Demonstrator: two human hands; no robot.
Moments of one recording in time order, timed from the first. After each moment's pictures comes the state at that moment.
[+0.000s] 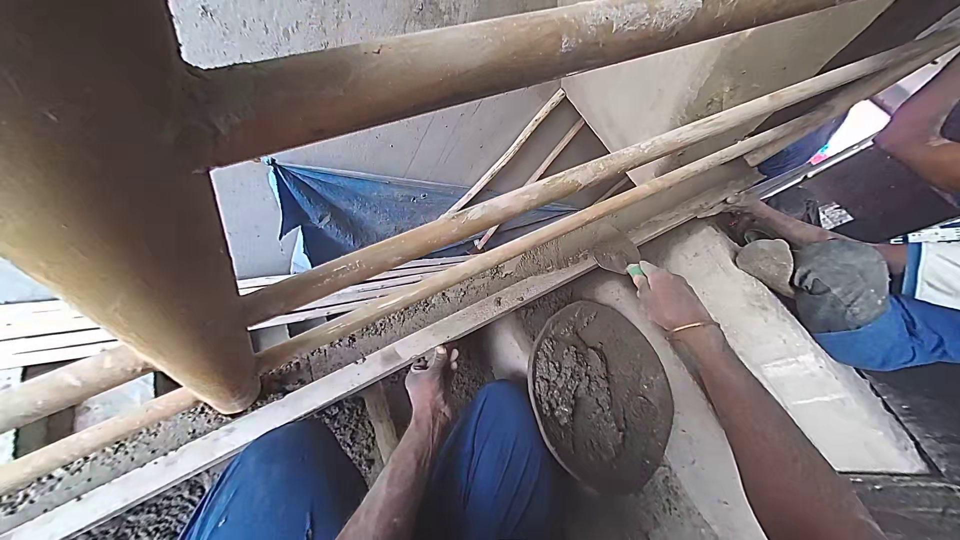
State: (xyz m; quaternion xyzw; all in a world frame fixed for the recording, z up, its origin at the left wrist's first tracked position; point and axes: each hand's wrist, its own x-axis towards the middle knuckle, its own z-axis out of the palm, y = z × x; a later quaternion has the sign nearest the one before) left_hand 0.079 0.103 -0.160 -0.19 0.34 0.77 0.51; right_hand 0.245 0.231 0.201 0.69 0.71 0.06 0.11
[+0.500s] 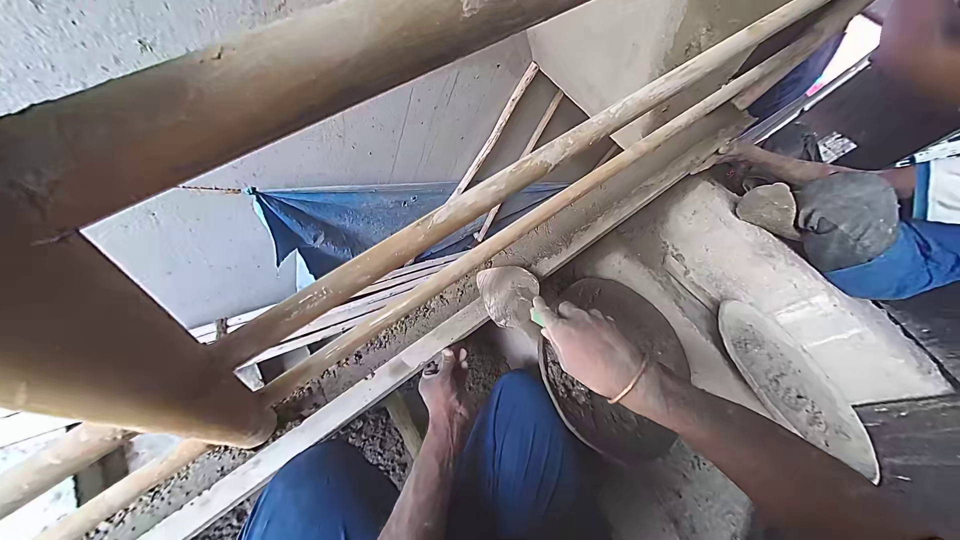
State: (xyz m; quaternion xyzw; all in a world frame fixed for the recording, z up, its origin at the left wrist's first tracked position) left_hand 0.079 0.101 -0.159 -0.18 0.36 0.77 0.50; right_hand 0.156 0.114 0.134 0.51 0.81 0.05 0.28
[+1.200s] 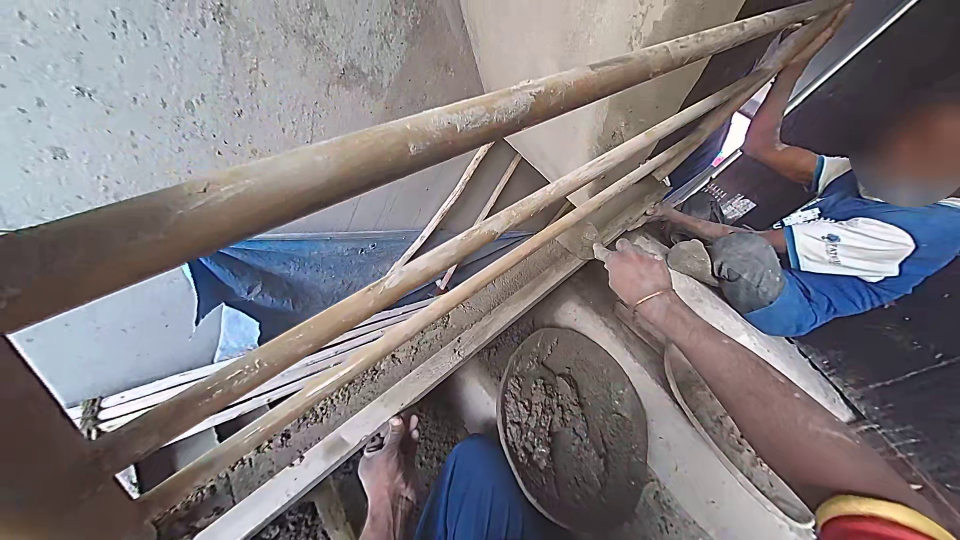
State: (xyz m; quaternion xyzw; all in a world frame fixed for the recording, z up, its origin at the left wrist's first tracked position) left_hand 0.083 0.102 -0.168 -0.17 0.35 0.77 0.50; right_hand 0.243 0.259 0.257 0.64 0.68 0.31 0.17
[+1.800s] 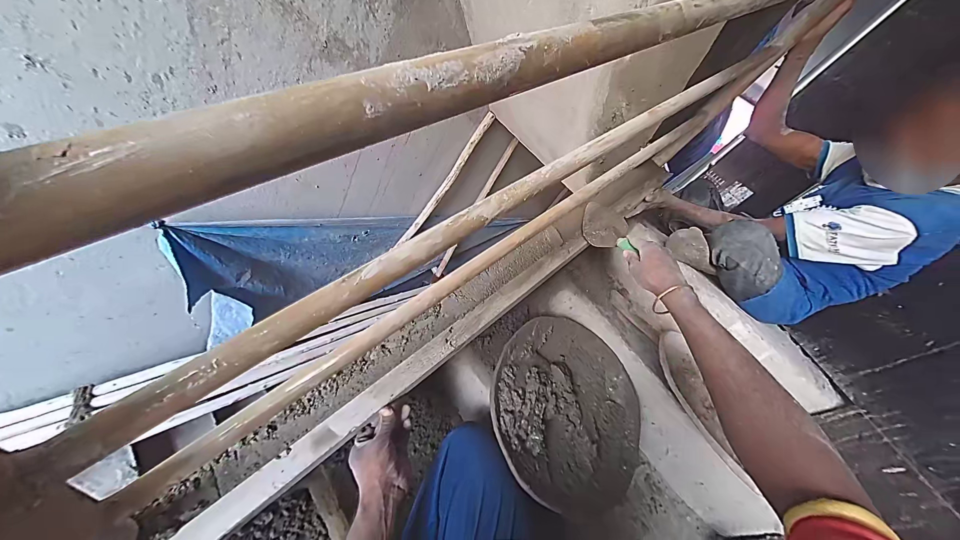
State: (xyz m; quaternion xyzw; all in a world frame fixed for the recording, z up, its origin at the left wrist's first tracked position) left_hand 0.084 0.103 -0.165 -0.17 0.37 0.77 0.50; right_hand 0.326 0.299 0.262 0.72 0.68 0.15 -0.02
